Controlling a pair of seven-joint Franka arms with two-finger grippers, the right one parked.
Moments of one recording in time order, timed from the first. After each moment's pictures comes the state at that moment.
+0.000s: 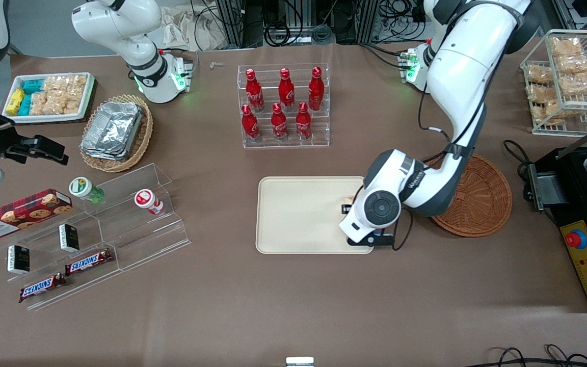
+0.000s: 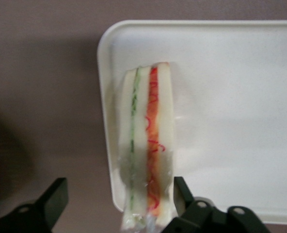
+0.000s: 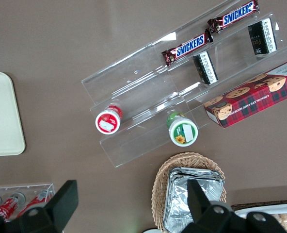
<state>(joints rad) -0.28 0.70 -0.25 -1.44 0.09 1.85 -0.54</state>
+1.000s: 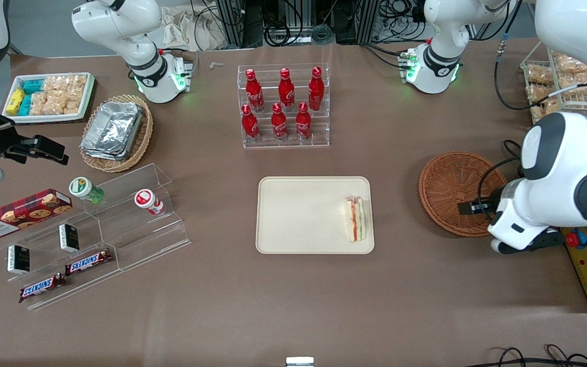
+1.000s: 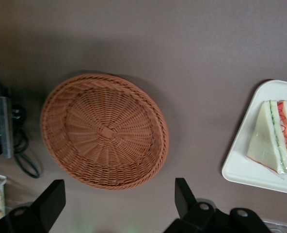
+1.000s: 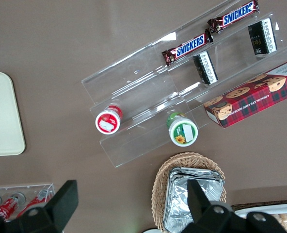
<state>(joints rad) 0.05 0.44 -0.25 -1.34 0.13 1.50 -0.36</state>
